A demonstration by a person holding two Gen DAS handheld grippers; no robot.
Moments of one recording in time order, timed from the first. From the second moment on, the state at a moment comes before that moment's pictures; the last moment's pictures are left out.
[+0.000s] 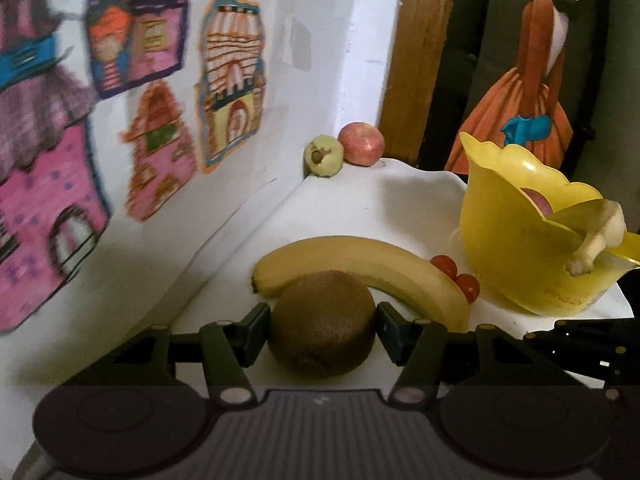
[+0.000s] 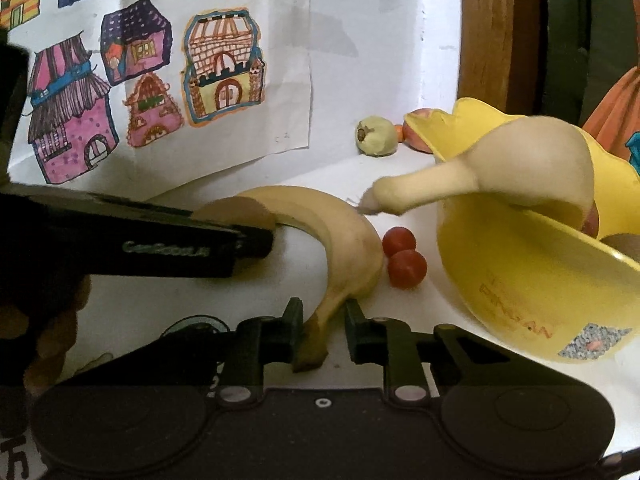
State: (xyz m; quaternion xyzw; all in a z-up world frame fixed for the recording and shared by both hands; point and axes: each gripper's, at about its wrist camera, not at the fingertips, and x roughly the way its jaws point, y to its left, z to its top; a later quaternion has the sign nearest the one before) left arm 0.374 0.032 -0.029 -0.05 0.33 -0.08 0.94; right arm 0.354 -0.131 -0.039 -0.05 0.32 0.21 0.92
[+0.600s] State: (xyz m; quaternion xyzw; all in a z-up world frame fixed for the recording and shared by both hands) left arm 0.257 0.050 -0.020 -0.09 0.35 -0.06 0.93; right arm 0.267 -0.173 -0.027 -0.07 0.35 0.25 0.90
